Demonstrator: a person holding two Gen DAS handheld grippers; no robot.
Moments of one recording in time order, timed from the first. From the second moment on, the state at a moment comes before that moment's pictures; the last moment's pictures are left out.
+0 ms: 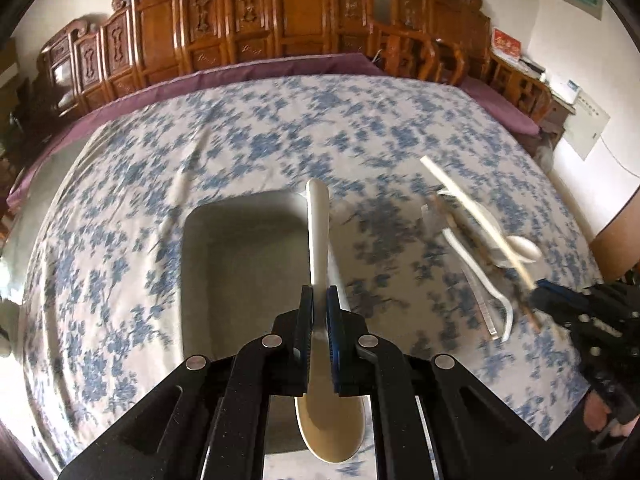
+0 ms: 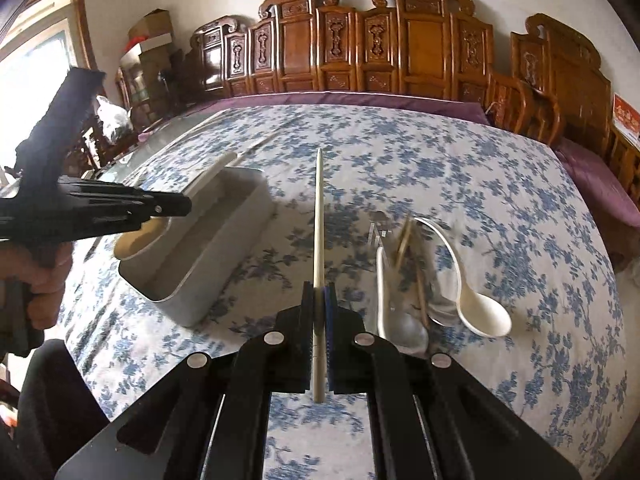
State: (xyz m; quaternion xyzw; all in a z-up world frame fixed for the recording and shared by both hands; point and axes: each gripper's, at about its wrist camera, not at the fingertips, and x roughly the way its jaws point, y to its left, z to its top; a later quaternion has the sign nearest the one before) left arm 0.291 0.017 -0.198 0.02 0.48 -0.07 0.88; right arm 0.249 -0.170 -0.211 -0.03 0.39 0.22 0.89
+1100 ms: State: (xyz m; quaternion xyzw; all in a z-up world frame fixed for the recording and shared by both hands) left arm 0.215 0.117 -0.166 -0.03 0.41 -0.04 0.91; right arm 0.252 -0.043 -0.203 -0.07 0.41 0.26 0.87
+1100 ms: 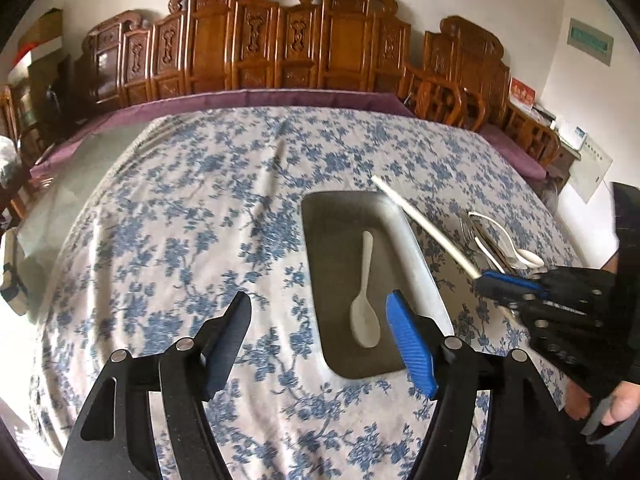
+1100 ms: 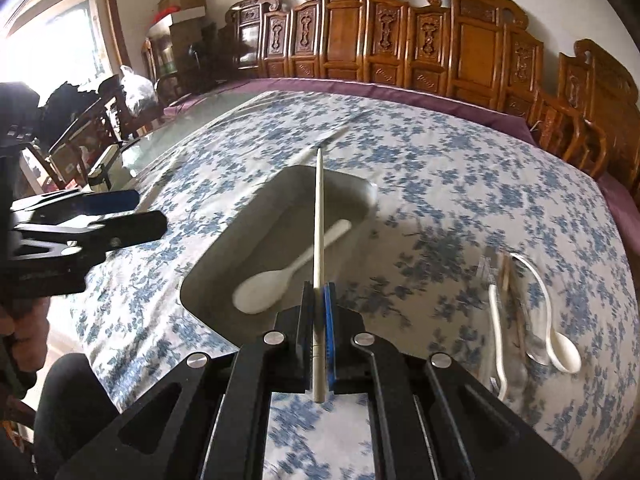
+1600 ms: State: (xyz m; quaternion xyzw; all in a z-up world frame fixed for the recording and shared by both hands) left arm 0.202 0.138 -0.152 -0.04 0.39 -0.04 0.92; right arm 0.283 0.005 -0.240 -0.08 0.47 0.26 0.84
